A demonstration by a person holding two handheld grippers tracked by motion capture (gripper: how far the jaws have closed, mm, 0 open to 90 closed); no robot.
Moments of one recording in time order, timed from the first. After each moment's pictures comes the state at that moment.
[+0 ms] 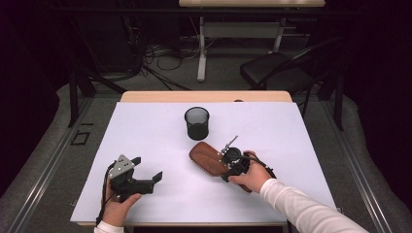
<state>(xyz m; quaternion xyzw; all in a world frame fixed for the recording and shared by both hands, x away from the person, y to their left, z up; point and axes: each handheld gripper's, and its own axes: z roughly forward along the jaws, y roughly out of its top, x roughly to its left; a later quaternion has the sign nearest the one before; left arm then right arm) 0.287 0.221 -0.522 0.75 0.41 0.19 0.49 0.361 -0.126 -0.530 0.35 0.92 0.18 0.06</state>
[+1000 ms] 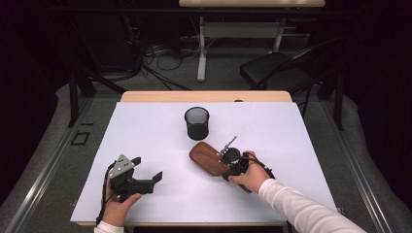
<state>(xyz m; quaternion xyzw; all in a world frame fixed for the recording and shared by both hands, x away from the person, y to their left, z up) 0.287 0.221 -0.522 0.75 0.41 0.18 0.49 0.362 -0.125 -0.533 0.35 0.92 0.17 0.06</state>
